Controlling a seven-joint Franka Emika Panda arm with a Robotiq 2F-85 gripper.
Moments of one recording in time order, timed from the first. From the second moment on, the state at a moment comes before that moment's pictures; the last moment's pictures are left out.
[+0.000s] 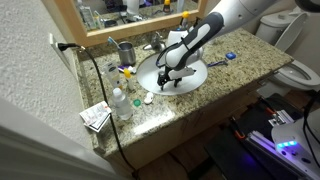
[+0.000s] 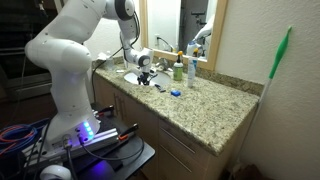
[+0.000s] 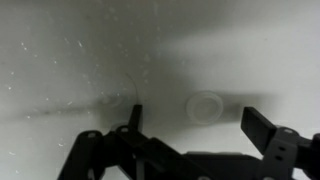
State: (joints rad) arm 0.28 0.77 0.12 -1.88 0.20 2.59 0.29
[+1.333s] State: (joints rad) arm 0.32 0.76 0.07 -1.84 0.11 2.47 0.33
